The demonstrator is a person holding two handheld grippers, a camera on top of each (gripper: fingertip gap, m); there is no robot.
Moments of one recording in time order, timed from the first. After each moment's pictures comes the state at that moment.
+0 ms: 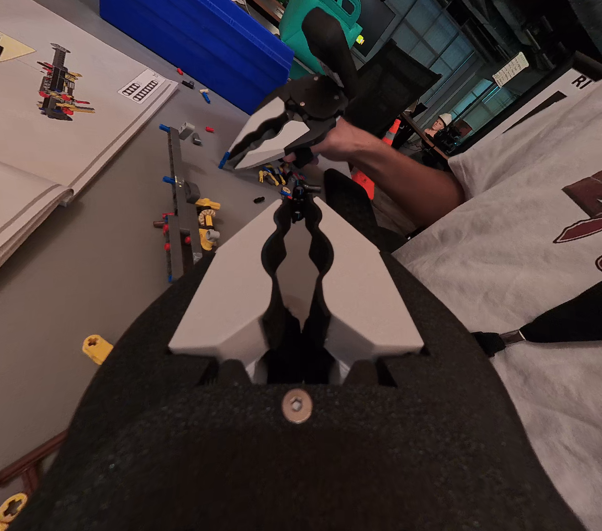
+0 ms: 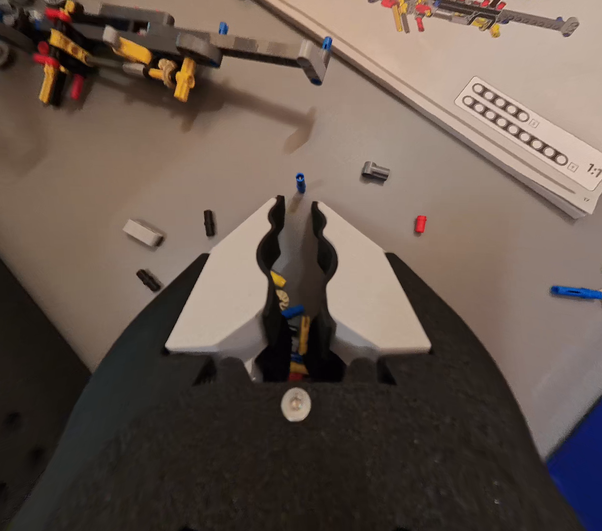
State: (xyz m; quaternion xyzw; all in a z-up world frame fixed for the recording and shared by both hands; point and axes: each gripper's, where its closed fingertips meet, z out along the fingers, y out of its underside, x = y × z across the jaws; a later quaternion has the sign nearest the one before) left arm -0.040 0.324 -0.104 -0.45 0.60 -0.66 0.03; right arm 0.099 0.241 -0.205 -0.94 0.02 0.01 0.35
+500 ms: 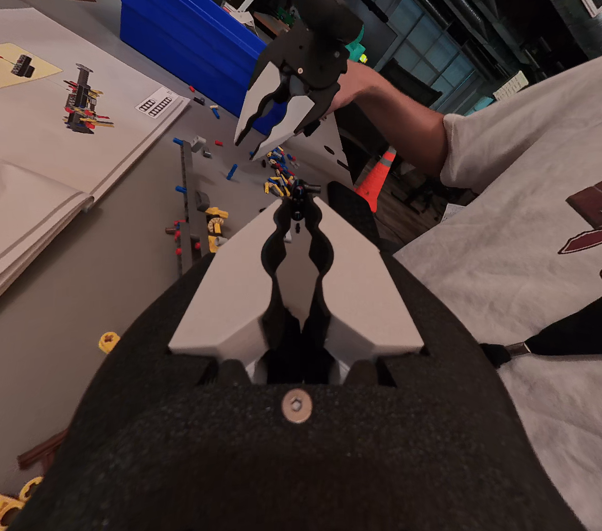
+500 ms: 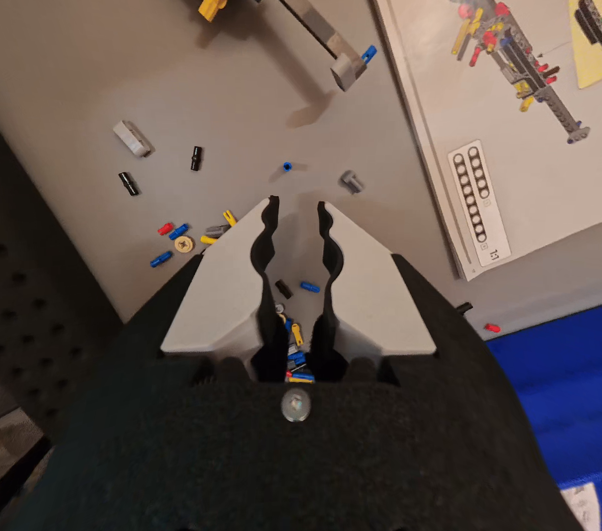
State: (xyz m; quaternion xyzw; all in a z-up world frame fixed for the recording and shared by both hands) left arm -0.038 0.333 -0.097 -0.46 0.58 -0.67 0.04; right arm 0.115 0.234 -0.181 -0.97 -0.21 0.01 0.15
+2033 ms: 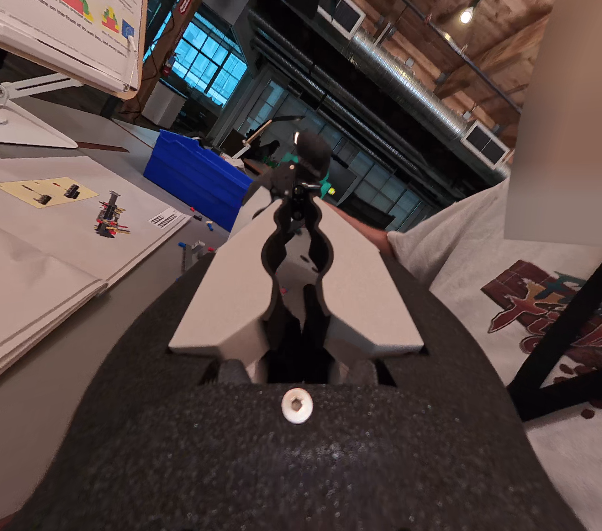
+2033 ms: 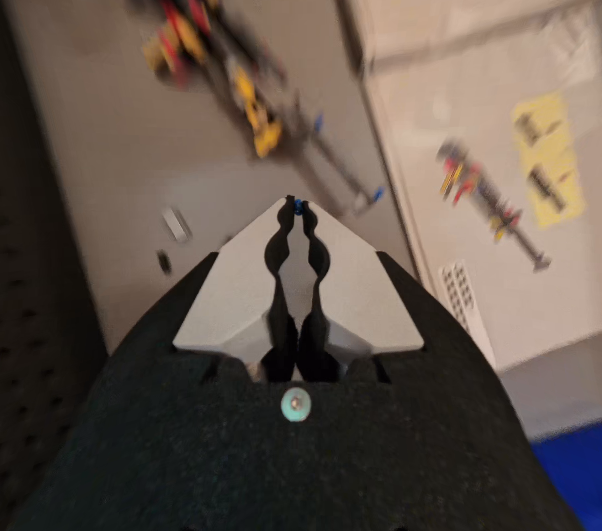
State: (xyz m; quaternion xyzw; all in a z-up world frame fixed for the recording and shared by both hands) left arm -0.042 0.381 -0.030 -0.42 0.42 -0.80 0.11; right arm 0.072 0.287 -0.159 -0.93 -0.26 0.05 0.27
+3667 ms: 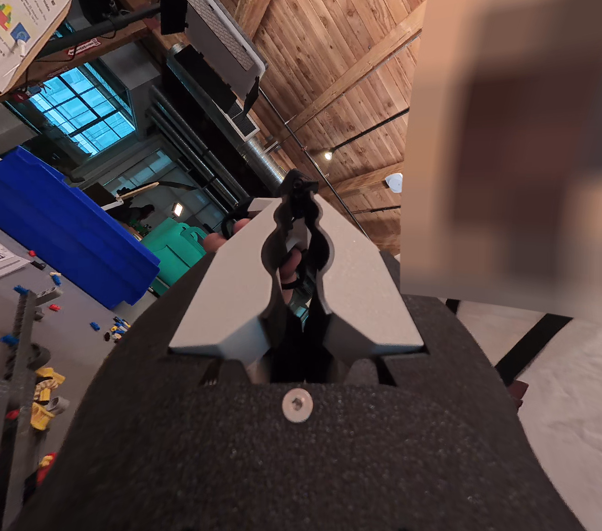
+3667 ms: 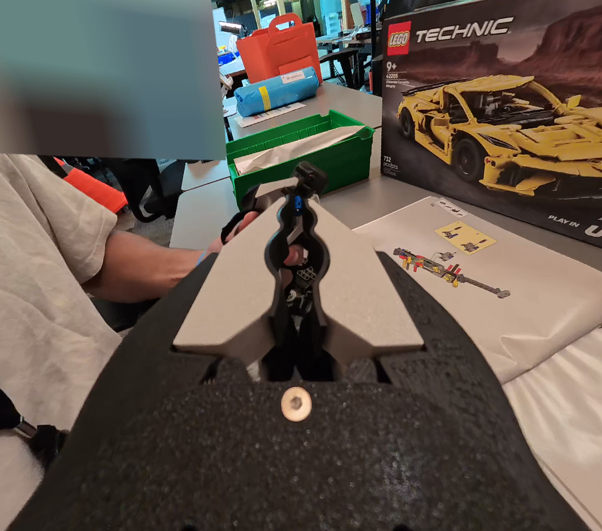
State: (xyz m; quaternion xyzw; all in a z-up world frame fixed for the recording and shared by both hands) left arm -0.059 0.394 0.002 -0.33 0.21 -0.92 -0.05; right arm -0.062 0.396 -0.007 -0.74 -0.10 0.23 0.63
